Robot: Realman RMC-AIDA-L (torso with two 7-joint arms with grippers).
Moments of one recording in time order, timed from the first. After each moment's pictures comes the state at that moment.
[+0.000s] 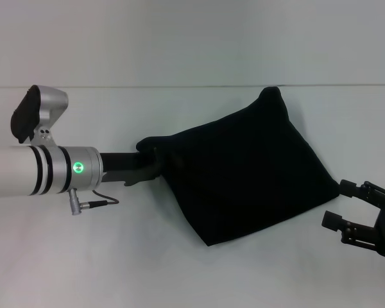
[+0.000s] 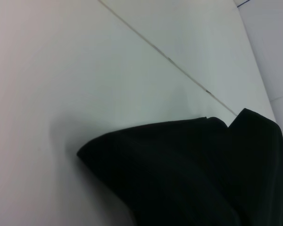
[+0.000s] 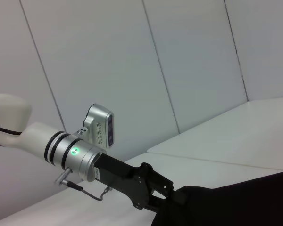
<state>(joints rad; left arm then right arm) -0.77 -2.07 0.81 0.35 2.02 1.01 -2.38 0.35 1.97 -0.70 -0.36 -1.72 -1.63 1.09</state>
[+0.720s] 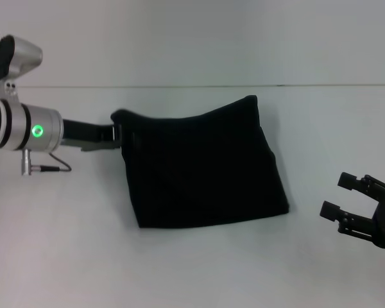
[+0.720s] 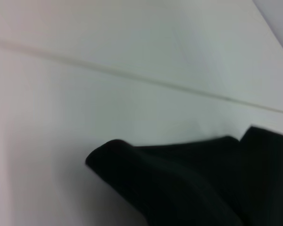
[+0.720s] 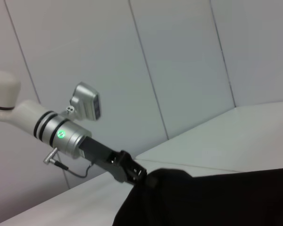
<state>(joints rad) -0.81 -1.92 0.99 0.41 2.04 1.04 -2.36 0.36 1.99 -0.67 -0.36 -1.71 -1.60 1.08</state>
